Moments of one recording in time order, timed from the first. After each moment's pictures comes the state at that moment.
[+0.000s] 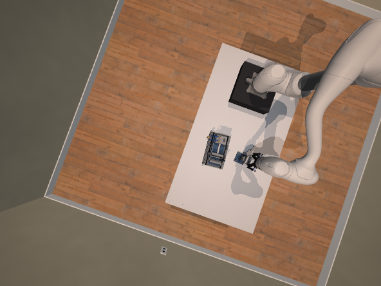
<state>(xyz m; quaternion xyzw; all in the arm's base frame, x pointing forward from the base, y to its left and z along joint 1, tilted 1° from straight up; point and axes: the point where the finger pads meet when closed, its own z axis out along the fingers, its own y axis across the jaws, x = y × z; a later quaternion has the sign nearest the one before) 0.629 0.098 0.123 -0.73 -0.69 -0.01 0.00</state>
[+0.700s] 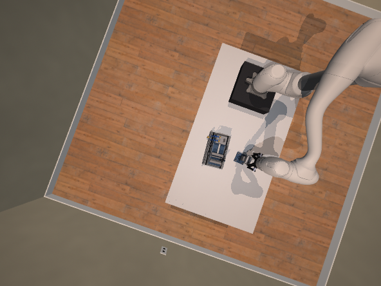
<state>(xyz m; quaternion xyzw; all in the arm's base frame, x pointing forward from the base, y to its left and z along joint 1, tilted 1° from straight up) 0.629 0.098 0.125 -0.73 -0.69 -0.01 0.00</state>
